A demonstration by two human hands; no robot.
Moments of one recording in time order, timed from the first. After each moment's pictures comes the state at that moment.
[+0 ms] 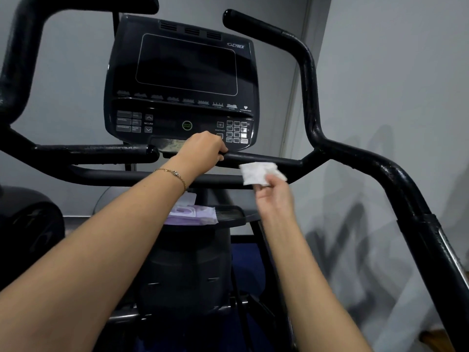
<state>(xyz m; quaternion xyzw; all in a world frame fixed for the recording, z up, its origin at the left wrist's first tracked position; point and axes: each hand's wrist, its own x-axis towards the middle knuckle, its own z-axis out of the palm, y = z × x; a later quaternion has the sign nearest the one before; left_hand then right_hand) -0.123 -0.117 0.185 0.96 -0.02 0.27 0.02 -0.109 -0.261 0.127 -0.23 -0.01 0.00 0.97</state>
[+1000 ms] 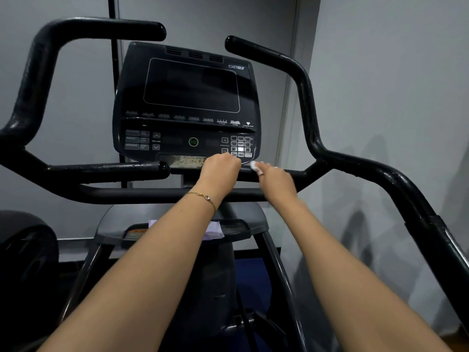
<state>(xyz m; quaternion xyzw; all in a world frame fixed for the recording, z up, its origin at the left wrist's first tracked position) -0.125 -0.132 0.174 0.95 -0.03 0.31 -0.11 -0.075 -0.262 0.145 -0.93 -0.17 -0.29 0.16</state>
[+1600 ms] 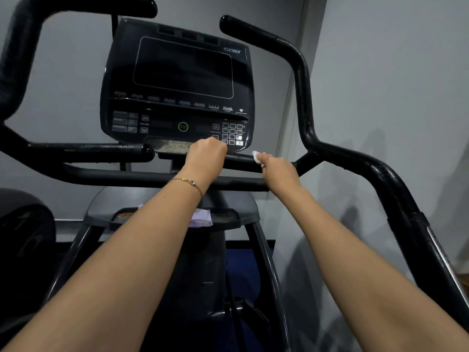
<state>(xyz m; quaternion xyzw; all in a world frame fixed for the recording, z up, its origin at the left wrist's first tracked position) -0.116 -0.141 0.170 0.94 0.03 0.32 -0.10 -0.063 -0.304 0.148 -0.93 -0.21 -0.29 0.07</state>
